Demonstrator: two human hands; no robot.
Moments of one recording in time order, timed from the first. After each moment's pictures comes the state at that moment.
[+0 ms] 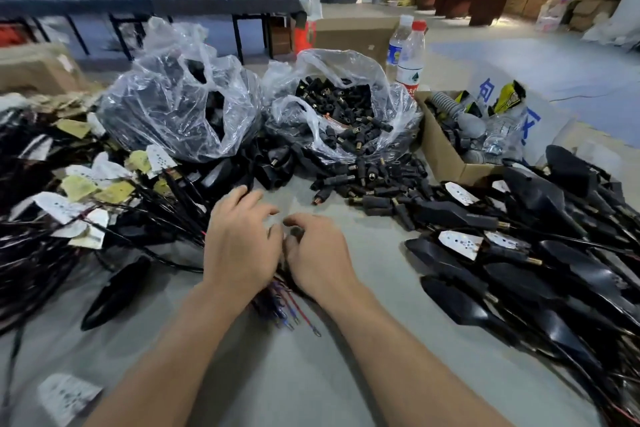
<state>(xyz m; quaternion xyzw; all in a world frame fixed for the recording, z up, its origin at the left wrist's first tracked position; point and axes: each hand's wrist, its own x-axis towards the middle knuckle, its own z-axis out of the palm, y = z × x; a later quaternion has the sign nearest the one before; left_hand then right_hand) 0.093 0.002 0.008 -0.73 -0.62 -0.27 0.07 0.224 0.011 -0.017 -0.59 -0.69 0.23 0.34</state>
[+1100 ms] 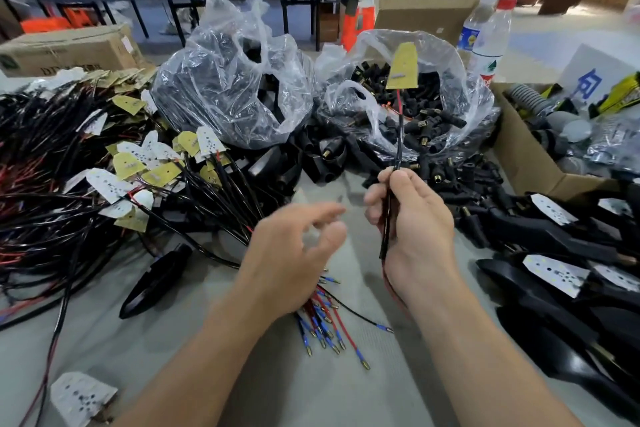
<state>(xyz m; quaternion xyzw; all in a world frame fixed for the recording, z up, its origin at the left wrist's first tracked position) 0.081 -0.005 0.003 -0.70 -0.58 -0.39 -0.14 0.237 0.036 0.027 -0.39 -0.31 0.57 0.65</state>
